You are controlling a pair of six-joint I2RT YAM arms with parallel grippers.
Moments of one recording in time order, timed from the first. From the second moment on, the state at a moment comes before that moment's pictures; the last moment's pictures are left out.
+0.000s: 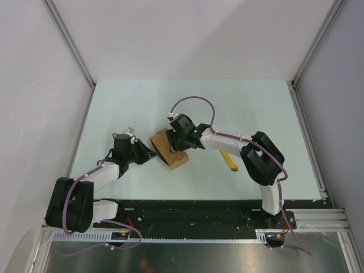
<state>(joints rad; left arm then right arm) -0.17 1.24 0.40 0.13 0.32 -0.79 0.88 1.98 1.45 -0.36 0.05 0.42</state>
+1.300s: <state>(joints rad) -0.15 1.25 0.38 0.13 0.35 -0.85 0.82 2.00 1.46 -0.37 -0.05 0.52</state>
